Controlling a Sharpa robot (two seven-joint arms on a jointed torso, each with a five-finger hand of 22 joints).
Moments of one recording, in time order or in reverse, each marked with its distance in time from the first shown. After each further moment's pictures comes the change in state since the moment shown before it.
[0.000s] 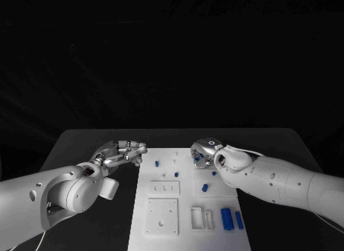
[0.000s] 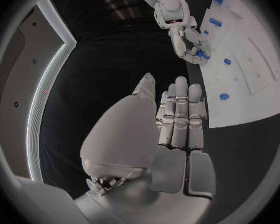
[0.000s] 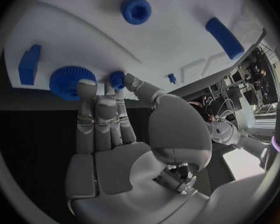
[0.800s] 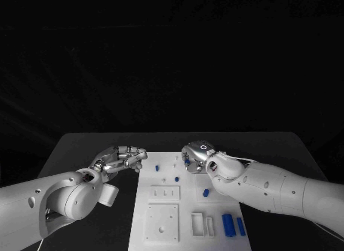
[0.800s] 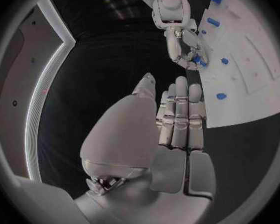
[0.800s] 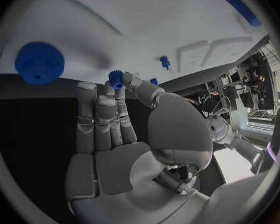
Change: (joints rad) left arm 0.000 -0.004 0.000 0.006 0.000 0.001 -0.003; left_hand 0.000 0.000 -0.003 -0.003 0.000 0.000 0.000 0.000 0.000 -0.002 -0.002 -0.004 0.000 0.000 0.000 0.000 0.001 0.000 -0.001 0.002 0.000 -0.001; right arm 0.009 0.032 -0.008 0.062 -0.060 -0.116 -0.057; right_hand 0.025 -0.017 0.032 0.005 -0.005 0.033 -0.012 0.000 0.029 0.000 0.000 0.013 0.017 0.001 -0.010 0.018 -0.029 -0.014 -0.006 -0.015 0.077 0.001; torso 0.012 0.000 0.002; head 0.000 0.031
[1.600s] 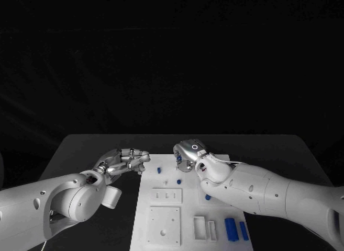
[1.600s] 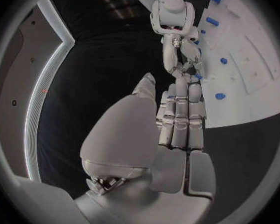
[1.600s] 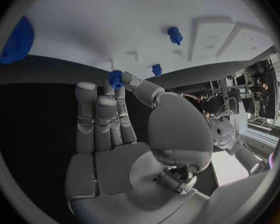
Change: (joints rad) left arm 0.000 0.019 0.000 -0.013 0.000 0.001 -0.002; left_hand 0.000 0.000 0.000 0.000 0.000 0.000 0.000 -0.004 -0.001 0.003 0.003 0.000 0.000 0.000 0.000 0.000 0.001 0.000 -0.003 -0.002 0.000 -0.001; right arm 0.001 0.105 0.000 -0.083 -0.060 -0.086 -0.080; right_hand 0.002 -0.006 0.012 0.001 -0.007 0.003 -0.003 0.000 0.005 0.000 0.000 0.000 0.000 0.002 -0.002 0.005 -0.007 0.000 0.000 0.000 0.008 0.000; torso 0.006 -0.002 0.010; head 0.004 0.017
